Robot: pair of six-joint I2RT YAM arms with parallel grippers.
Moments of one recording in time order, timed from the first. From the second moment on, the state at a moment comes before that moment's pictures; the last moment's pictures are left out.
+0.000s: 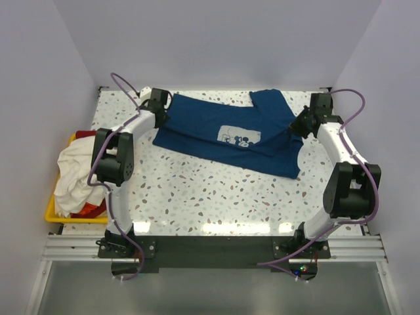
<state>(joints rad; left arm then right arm) -0.21 2.08 1.55 -0.34 -0.41 -0.72 -0.08 1.63 1.28 -0.50 -0.07 0.67</state>
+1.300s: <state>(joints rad) -0.19 1.66 1.00 -0.17 -0.31 -0.80 0.07 1.60 1.06 -0.42 -0.04 0.66</state>
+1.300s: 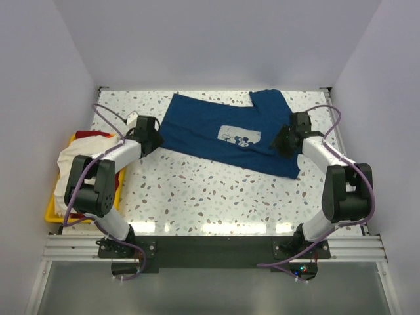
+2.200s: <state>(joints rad) -0.19 1.77 0.88 0.13 -0.31 -0.86 0.06 1.62 0.96 -0.28 -0.01 0.69</state>
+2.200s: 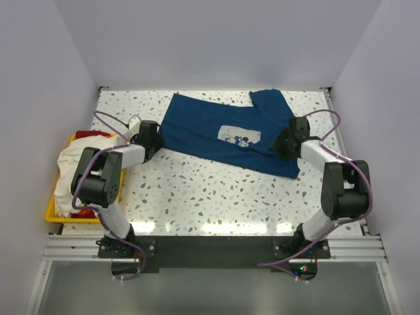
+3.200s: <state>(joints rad) -0.19 1.77 0.88 0.13 -0.33 -0.85 0.09 1.73 0.98 -0.24 -0.01 0.74</state>
